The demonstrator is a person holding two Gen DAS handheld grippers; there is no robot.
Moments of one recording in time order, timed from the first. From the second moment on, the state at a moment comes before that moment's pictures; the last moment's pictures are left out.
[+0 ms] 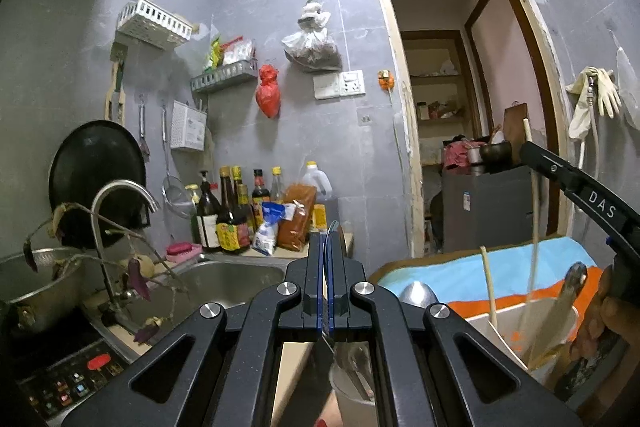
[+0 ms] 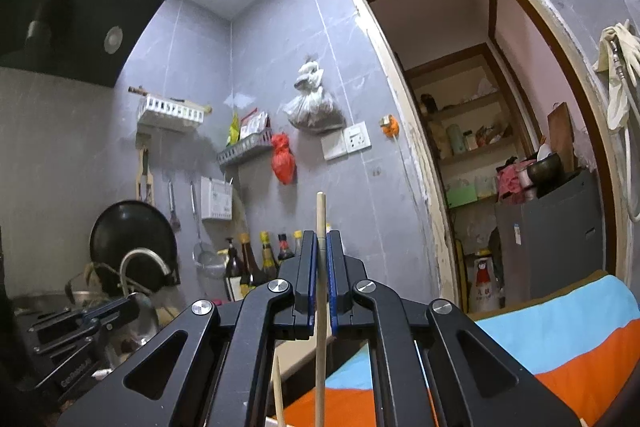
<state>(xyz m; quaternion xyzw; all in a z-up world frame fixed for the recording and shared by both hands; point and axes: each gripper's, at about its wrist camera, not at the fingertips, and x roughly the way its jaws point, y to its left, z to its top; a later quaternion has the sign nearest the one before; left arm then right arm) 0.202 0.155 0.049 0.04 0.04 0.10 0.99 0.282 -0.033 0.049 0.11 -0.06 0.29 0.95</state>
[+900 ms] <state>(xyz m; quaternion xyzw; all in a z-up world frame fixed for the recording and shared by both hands) 0.180 0.168 0.077 -0.13 0.12 -0.07 0.98 0.245 -0.092 0.057 0.09 0.04 0.34 0.94</state>
